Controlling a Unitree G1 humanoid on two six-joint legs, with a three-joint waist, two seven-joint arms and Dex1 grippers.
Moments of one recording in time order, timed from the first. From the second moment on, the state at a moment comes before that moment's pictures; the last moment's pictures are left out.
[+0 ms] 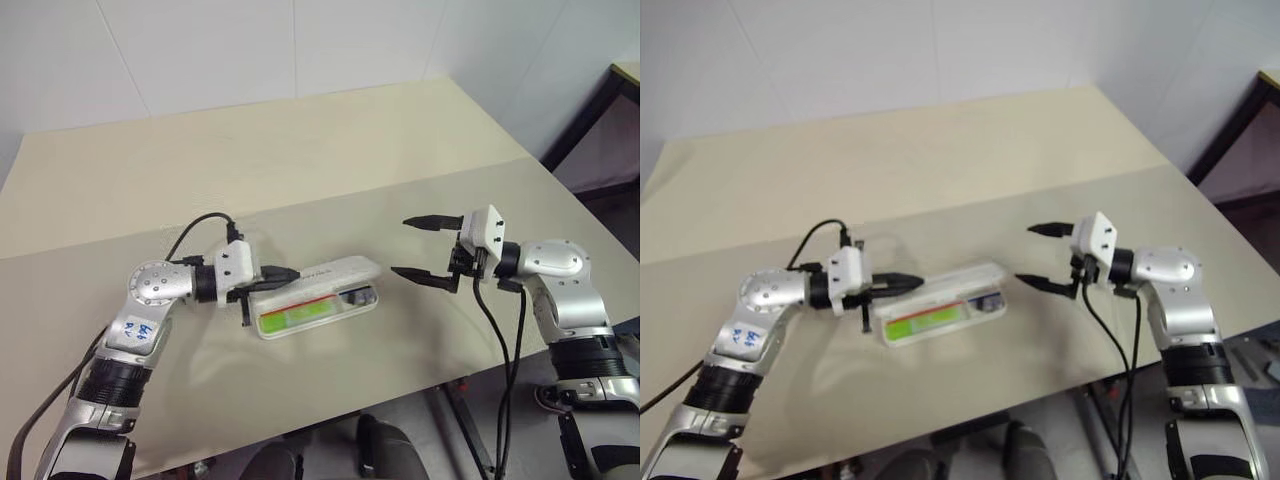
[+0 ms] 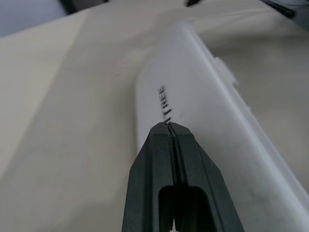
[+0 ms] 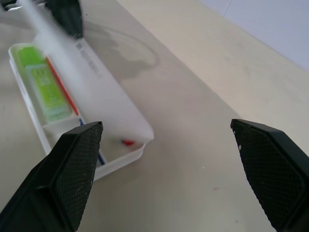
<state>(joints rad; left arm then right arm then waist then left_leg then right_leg) -0.41 0.61 -0.12 0.01 -0.22 0.01 -1.04 -0.53 -0.64 -0.01 0.22 0.32 -0.07 1.21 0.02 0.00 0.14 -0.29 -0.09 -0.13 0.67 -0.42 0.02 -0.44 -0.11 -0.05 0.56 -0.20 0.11</state>
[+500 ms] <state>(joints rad) -0.52 0.61 -0.24 0.02 -0.10 0.18 -1.04 -0.40 -0.65 -0.06 0.07 0.33 -0.04 1.09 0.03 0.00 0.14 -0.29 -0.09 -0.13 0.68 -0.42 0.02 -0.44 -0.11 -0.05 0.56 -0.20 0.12</state>
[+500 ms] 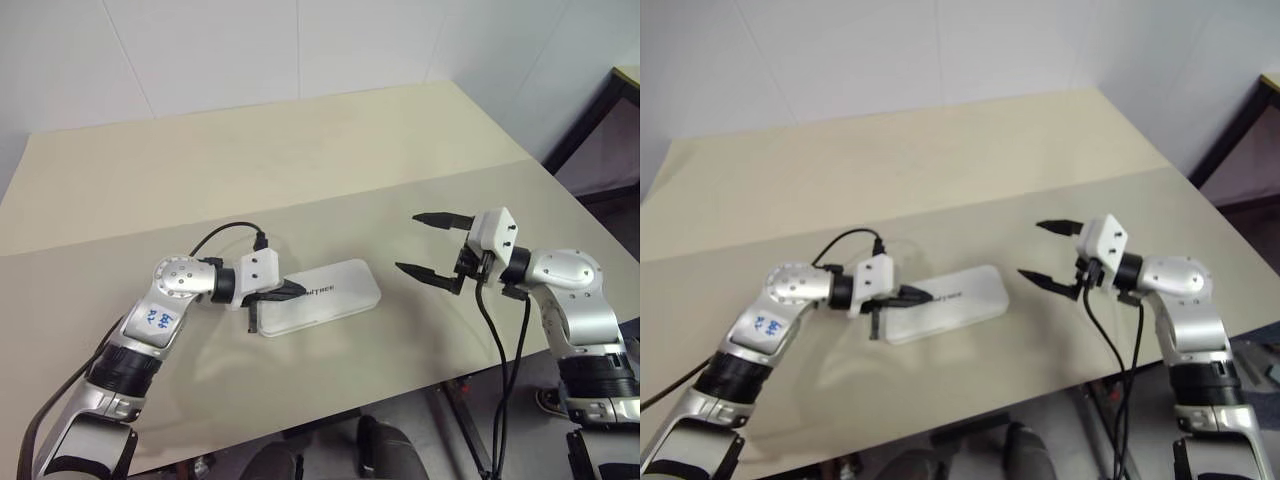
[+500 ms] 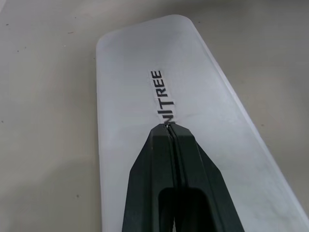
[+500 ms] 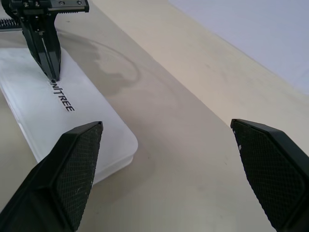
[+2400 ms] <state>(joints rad) -0.10 0.63 0.21 -0.14 -0.41 0.06 -0.97 -0.40 -0.72 -0.10 0.12 0.37 0.02 1.12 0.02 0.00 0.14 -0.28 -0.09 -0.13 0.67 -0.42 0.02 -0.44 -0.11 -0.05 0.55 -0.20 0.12</state>
